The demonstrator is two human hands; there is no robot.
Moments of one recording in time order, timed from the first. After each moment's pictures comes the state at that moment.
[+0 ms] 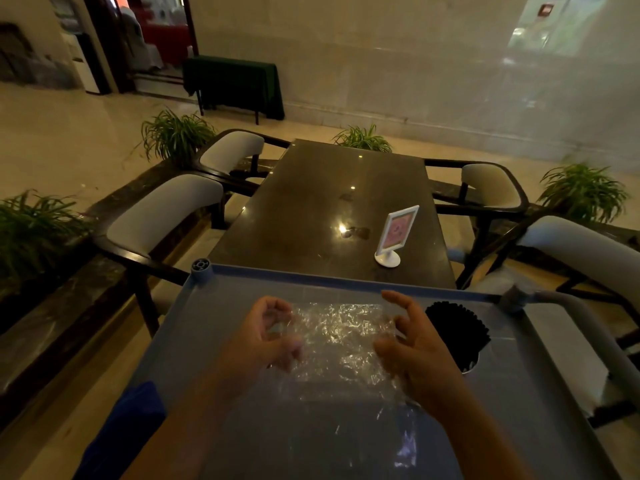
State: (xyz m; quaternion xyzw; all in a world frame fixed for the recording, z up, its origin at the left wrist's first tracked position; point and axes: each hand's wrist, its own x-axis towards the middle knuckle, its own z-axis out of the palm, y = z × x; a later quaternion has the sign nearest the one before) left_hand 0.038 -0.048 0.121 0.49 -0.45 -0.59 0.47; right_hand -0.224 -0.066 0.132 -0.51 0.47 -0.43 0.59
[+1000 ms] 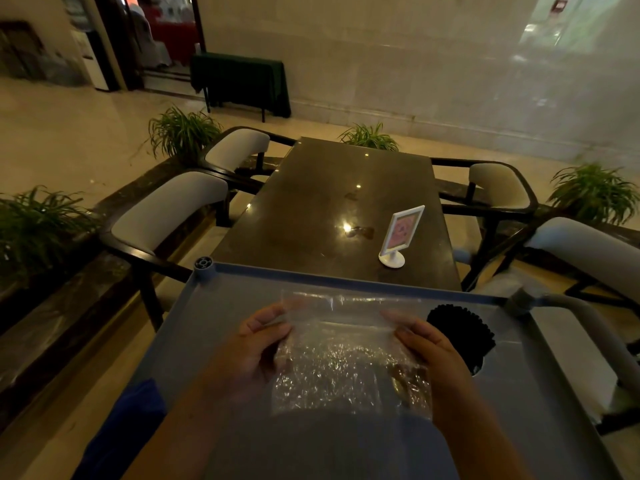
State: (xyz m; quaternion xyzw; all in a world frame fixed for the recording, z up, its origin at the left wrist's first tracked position) left_hand 0.032 -0.050 0.123 0.39 -0.31 -0.69 0.52; right_hand -0.227 -0.065 0.137 -0.36 0.42 -0.48 0.68
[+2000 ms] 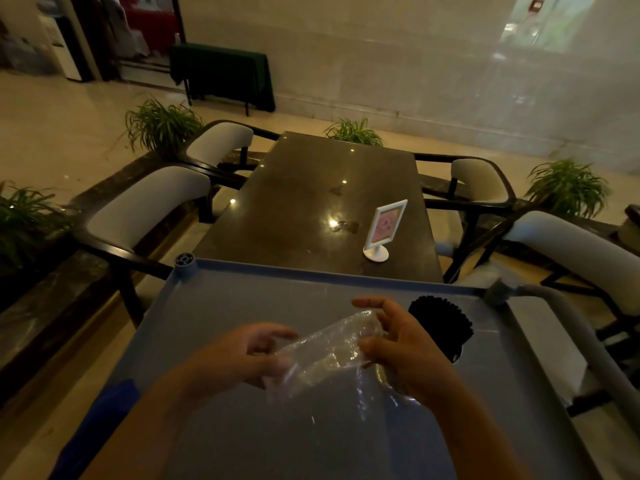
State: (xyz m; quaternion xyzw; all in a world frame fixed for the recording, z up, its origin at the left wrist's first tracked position) left_hand 0.044 -0.048 0.135 0.51 -0.52 -0.64 0.24; right_hand -0.230 -0.070 0.145 -0.55 0.45 -0.36 0.61
